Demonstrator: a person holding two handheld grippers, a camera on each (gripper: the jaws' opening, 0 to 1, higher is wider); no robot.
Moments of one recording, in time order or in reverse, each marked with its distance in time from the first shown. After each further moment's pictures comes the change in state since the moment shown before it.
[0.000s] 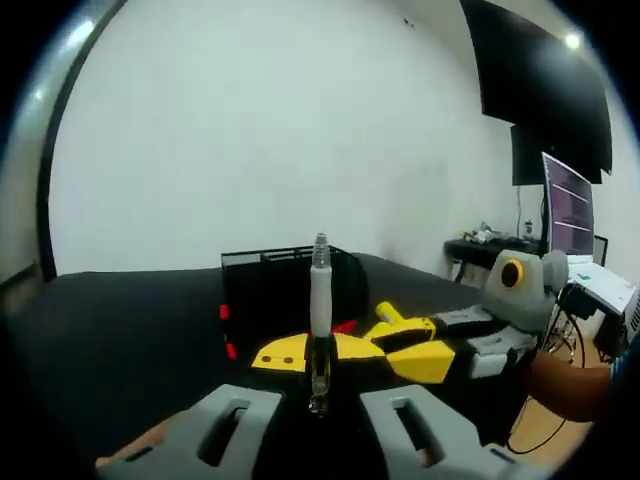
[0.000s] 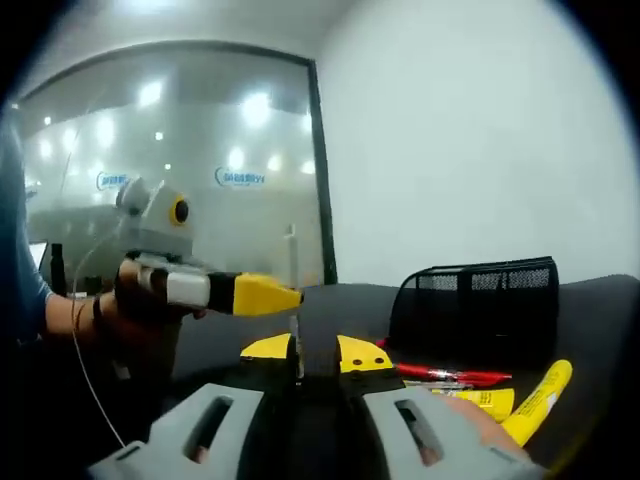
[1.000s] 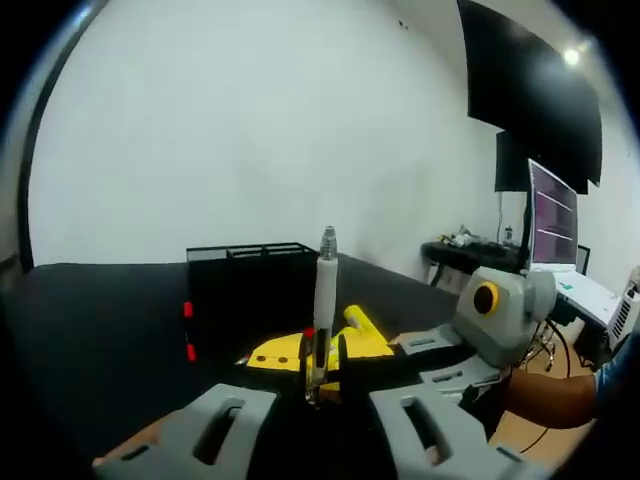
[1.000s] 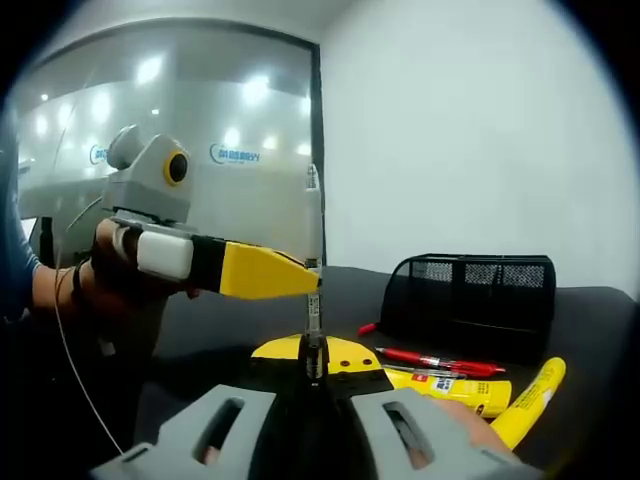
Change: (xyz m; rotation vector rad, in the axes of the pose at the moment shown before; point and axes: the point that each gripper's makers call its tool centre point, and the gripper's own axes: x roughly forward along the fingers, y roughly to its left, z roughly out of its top) left arm 0.016 -0.036 -0.004 -0.035 0.008 -0.104; right arm 0.006 0.002 -0.032 -0.106 0.121 -0.034
